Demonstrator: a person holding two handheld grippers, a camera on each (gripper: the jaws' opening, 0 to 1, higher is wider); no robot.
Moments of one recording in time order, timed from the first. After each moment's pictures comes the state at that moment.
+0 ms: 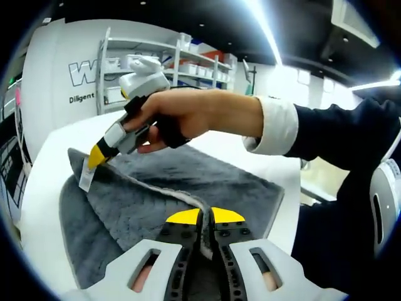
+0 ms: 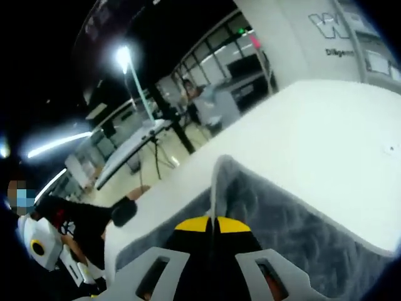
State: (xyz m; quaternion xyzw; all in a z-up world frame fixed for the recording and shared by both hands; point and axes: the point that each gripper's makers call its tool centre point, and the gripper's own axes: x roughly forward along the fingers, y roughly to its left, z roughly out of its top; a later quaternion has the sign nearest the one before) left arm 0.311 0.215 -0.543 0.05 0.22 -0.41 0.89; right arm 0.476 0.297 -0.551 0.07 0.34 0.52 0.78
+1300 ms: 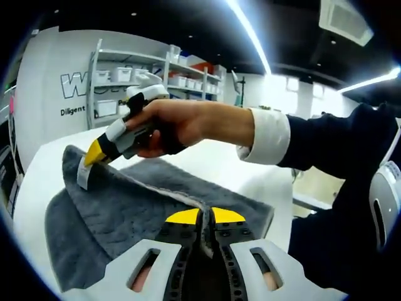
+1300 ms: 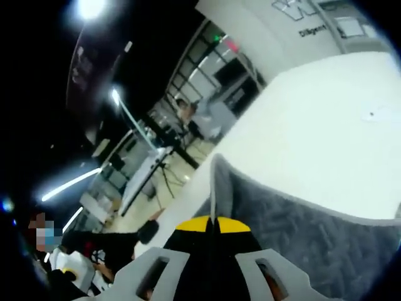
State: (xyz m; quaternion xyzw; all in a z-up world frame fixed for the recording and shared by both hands) left arm 0.314 0.172 -0.524 0.04 0.17 -0.44 0.88; right arm 0.482 0.251 -0.523 0.19 0.37 0.50 0.76
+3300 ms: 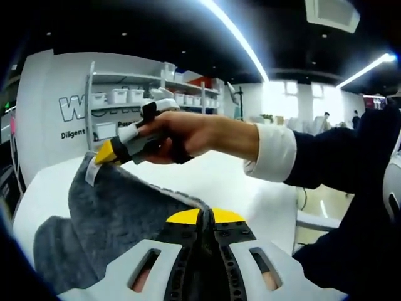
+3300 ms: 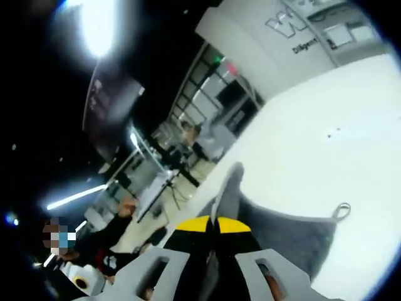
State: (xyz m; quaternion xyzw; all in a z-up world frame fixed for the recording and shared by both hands) left arm 0.319 0.069 -0.499 0.06 0.10 -0.43 0.90; right arm 0.499 0.129 -0.478 0.24 0.31 0.50 0.78
